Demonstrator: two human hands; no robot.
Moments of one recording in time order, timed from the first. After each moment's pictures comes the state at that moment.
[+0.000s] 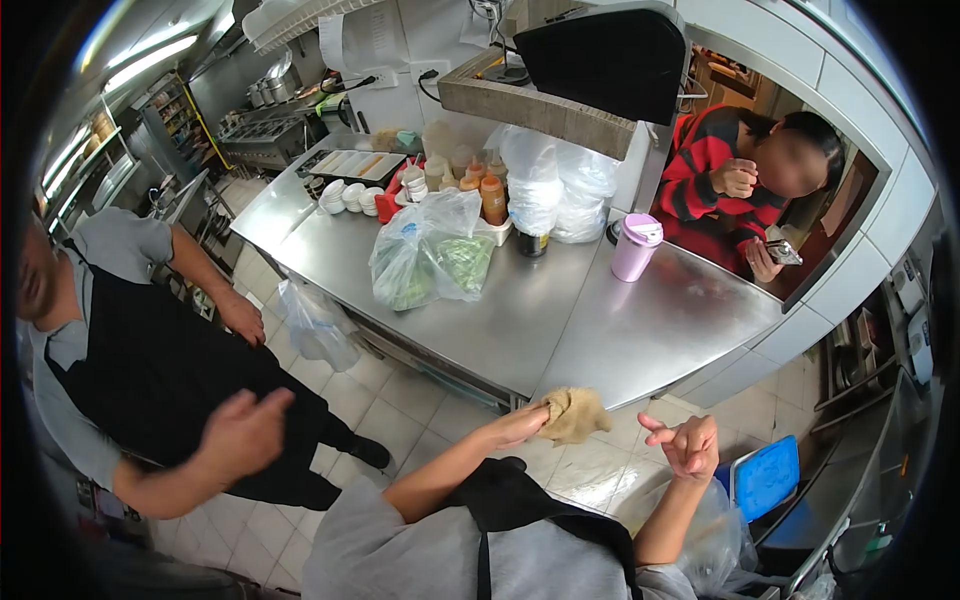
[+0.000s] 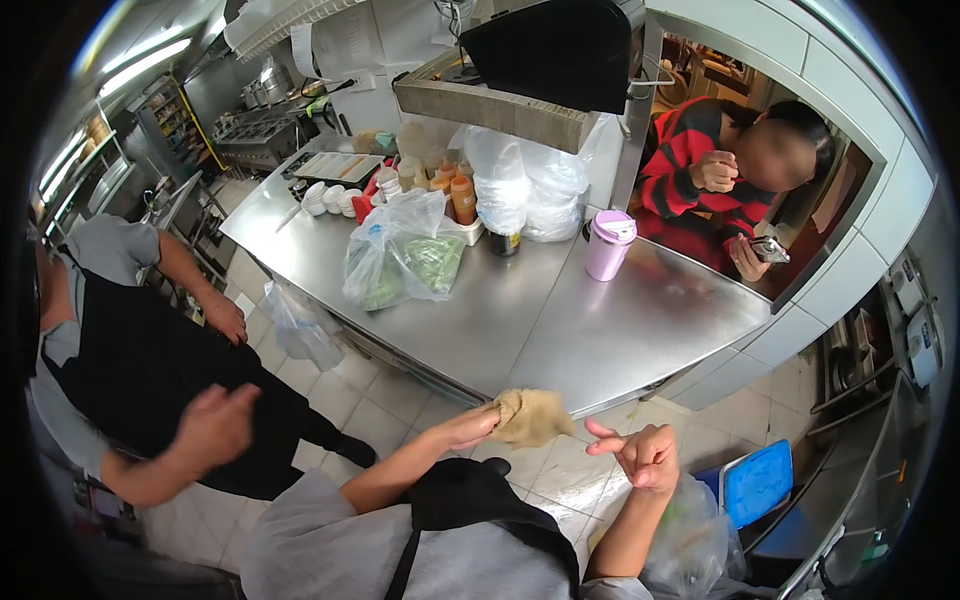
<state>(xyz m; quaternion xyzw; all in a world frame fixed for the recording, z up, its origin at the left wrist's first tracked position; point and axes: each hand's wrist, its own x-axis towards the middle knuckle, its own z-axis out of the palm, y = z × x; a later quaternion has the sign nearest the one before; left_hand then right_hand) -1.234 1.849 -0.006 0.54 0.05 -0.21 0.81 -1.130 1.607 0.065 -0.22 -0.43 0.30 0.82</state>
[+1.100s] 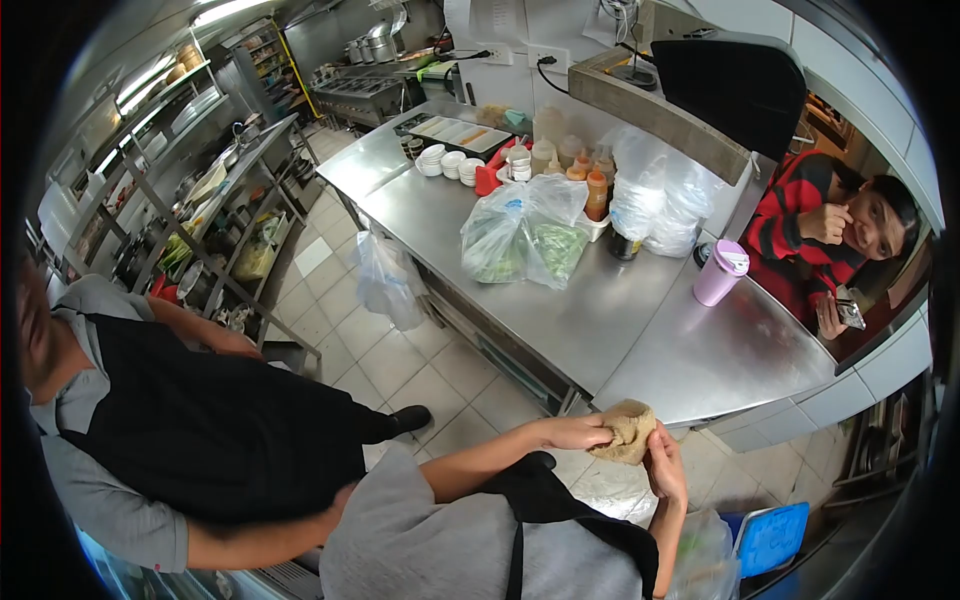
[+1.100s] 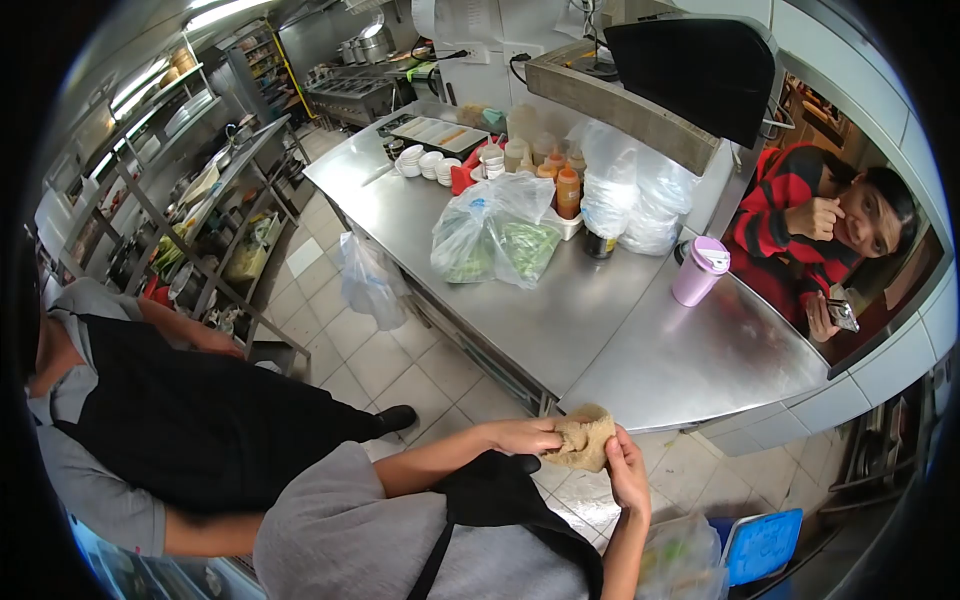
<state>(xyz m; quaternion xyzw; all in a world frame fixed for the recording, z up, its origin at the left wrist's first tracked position) -1.260 1.848 0.006 0.64 0.01 -0.20 0.74 -1.168 1.662 -0.008 -0.53 -0.22 0.42 0.70</state>
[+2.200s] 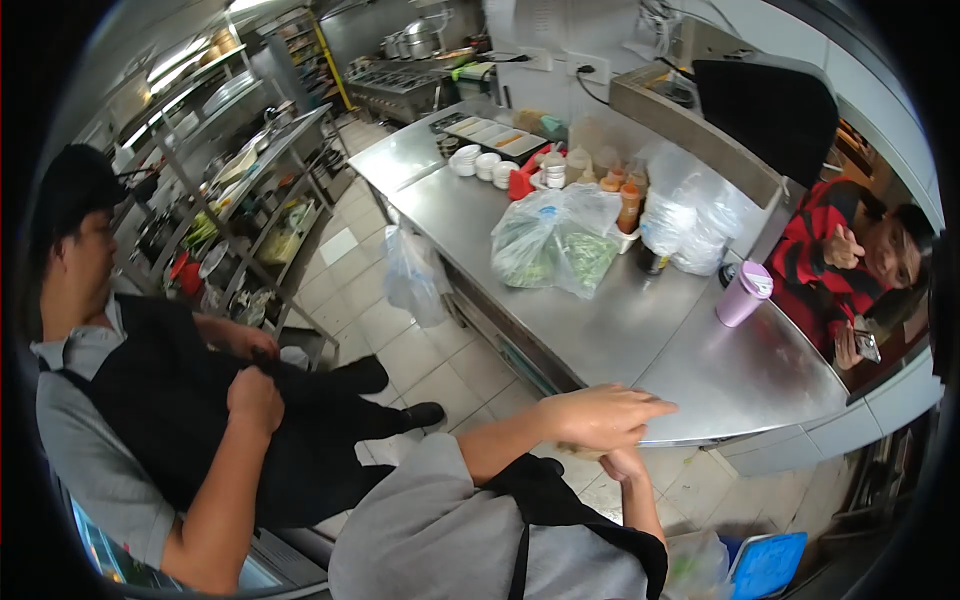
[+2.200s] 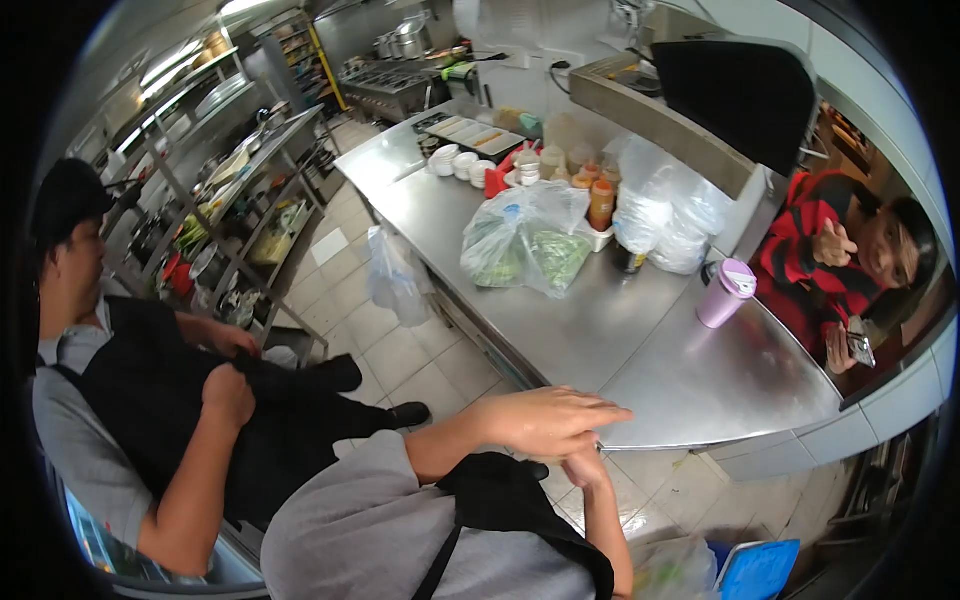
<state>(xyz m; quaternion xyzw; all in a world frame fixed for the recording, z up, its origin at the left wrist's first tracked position) -1.265 1.860 0.123 0.94 -0.11 -0.06 0.33 -1.191 1.746 -0.047 -0.40 -0.20 0.54 0.71</state>
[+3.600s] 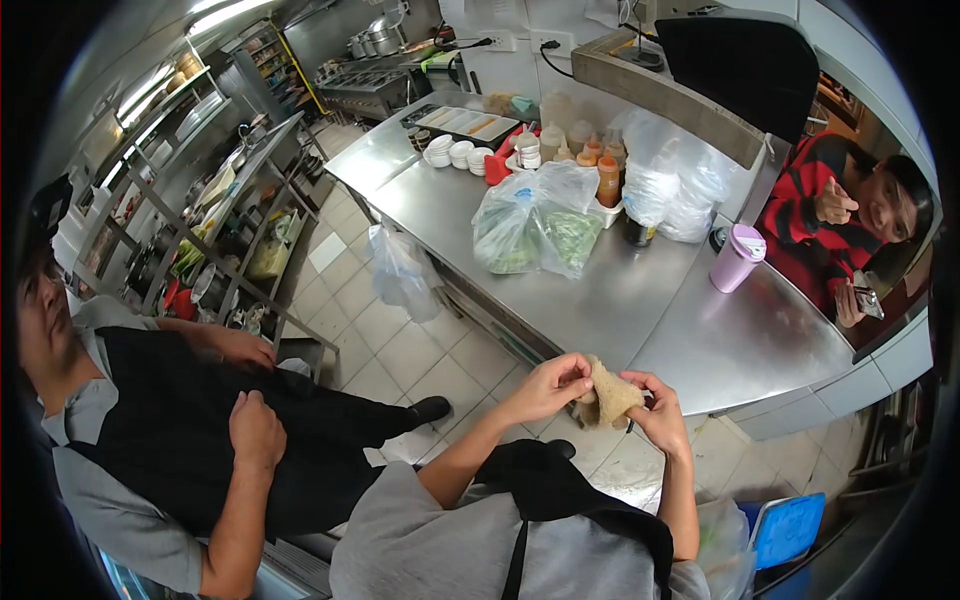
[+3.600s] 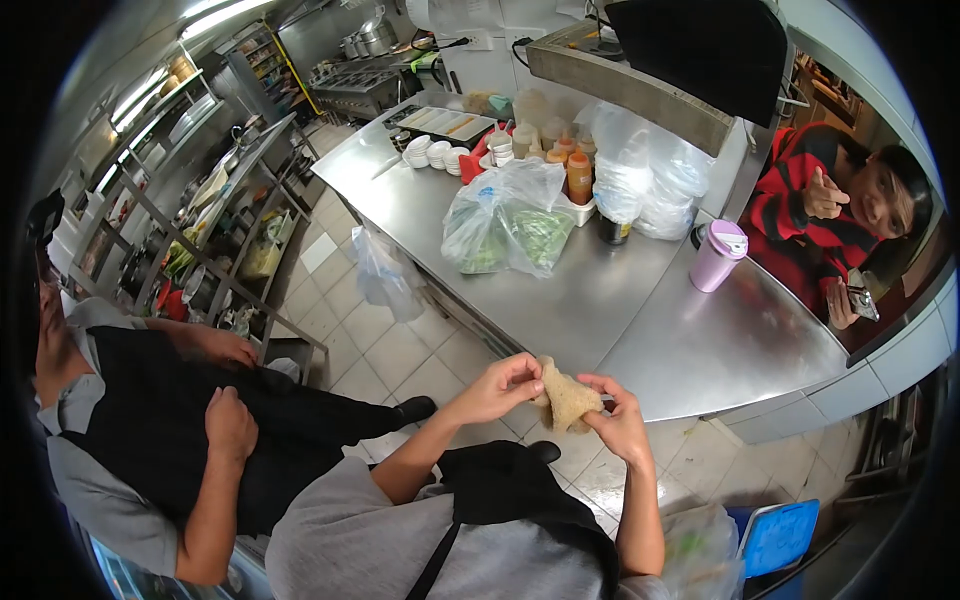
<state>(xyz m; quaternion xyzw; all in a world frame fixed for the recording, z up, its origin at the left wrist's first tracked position) -1.293 1.901 0.025 0.73 0.08 0.09 0.68 -1.156 1.731 0.022 -0.64 -0.33 0.37 0.59</state>
